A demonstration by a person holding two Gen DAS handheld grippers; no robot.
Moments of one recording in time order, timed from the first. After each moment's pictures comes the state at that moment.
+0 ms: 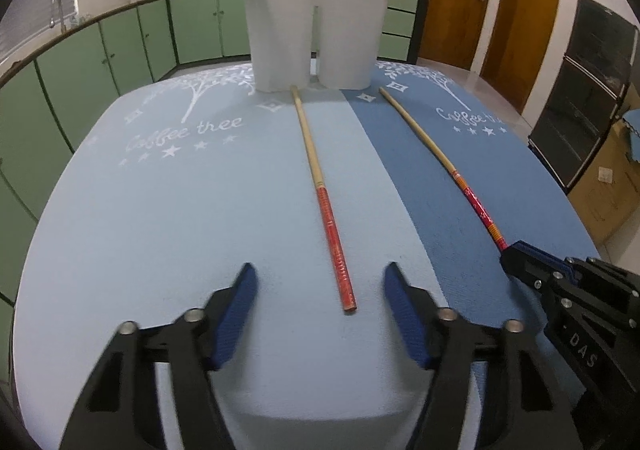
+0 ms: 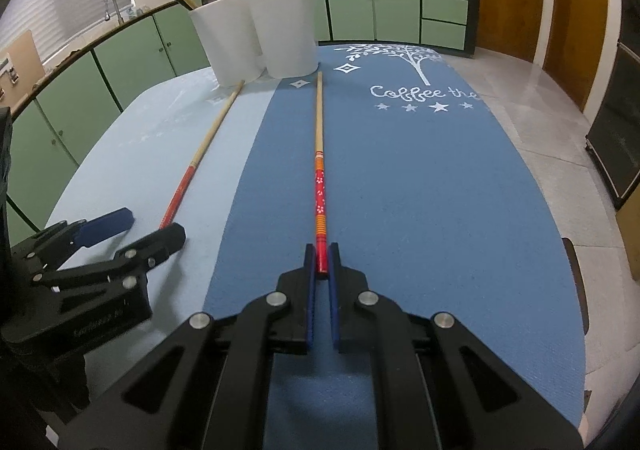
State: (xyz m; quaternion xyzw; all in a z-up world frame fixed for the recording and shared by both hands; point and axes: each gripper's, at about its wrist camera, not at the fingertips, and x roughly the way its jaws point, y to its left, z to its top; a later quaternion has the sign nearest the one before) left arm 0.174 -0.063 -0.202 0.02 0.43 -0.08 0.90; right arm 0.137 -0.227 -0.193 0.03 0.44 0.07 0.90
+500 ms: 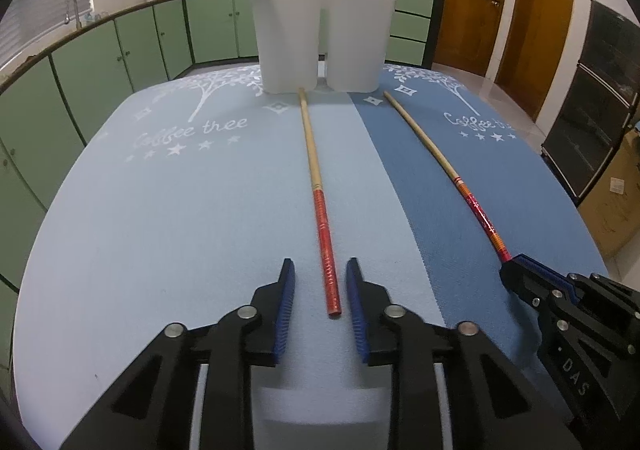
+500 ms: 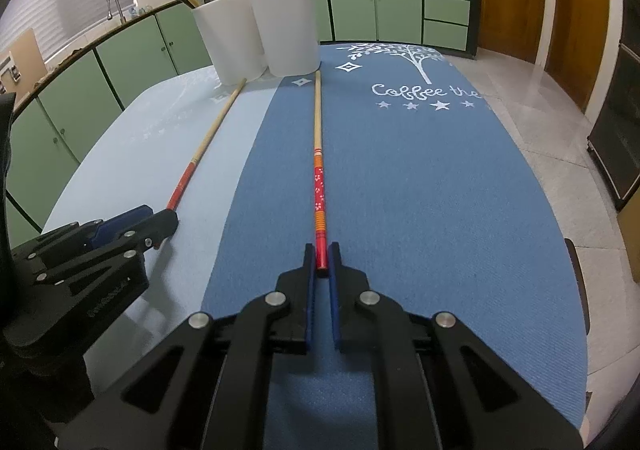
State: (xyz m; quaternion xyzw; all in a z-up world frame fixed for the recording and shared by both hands) left arm 0.173 -0.074 -0.202 0.01 0.43 -0.05 0.90; right arm 0.136 -0.228 -0.194 0.03 0.44 0.08 0.90
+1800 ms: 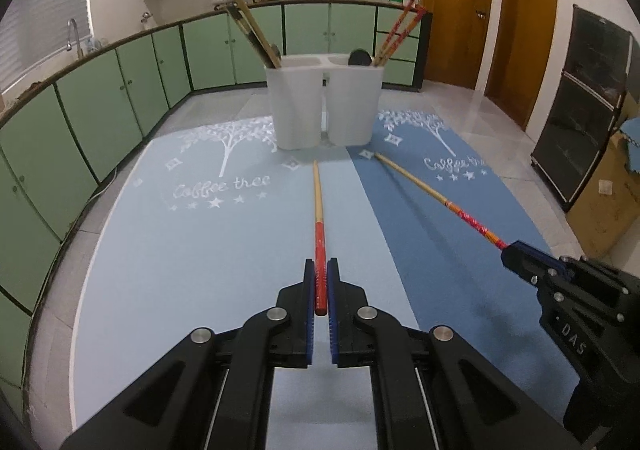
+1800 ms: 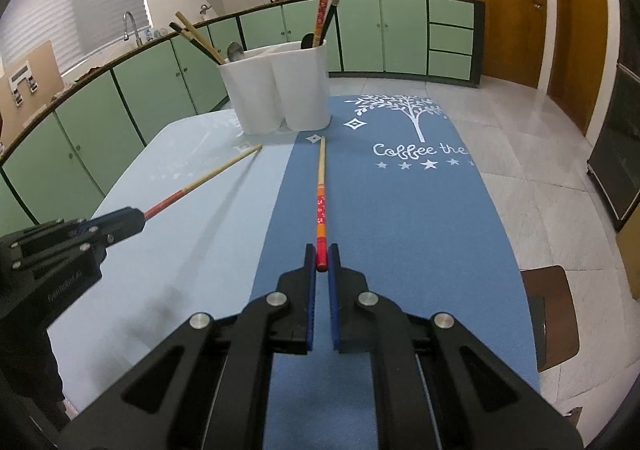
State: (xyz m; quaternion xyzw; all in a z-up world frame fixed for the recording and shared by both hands) left arm 0.143 -0.057 -0.126 0.03 0.39 -0.06 0.92; right arm 0.116 -0.235 -0.137 0.03 0.39 0.09 0.92
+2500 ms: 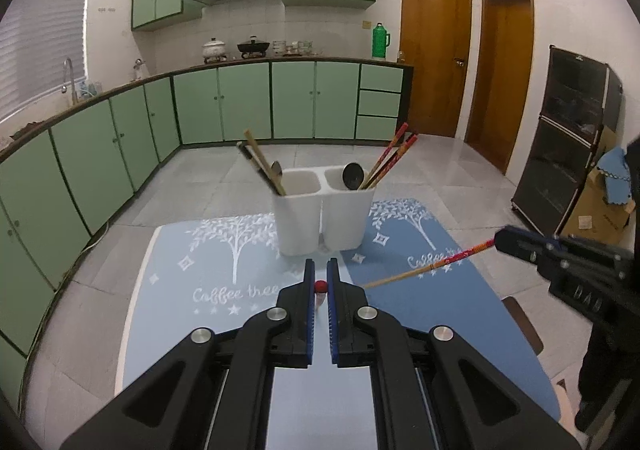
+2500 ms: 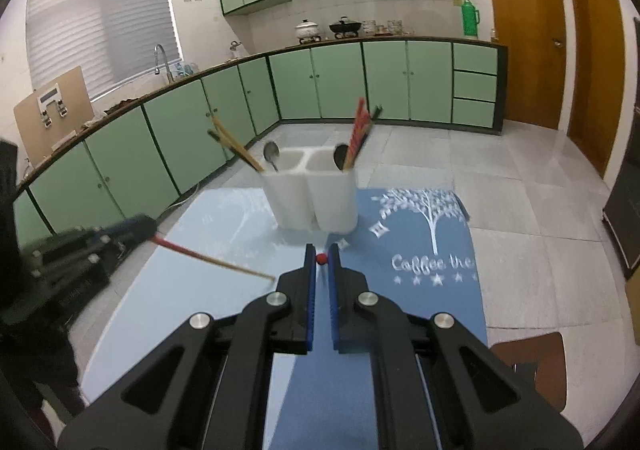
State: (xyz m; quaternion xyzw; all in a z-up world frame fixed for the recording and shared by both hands) left arm 0.172 -0.040 -0.029 0.02 0.30 -0.10 0.95; right arm 0.155 -0.236 -0.019 0.04 0.32 0.14 0.93
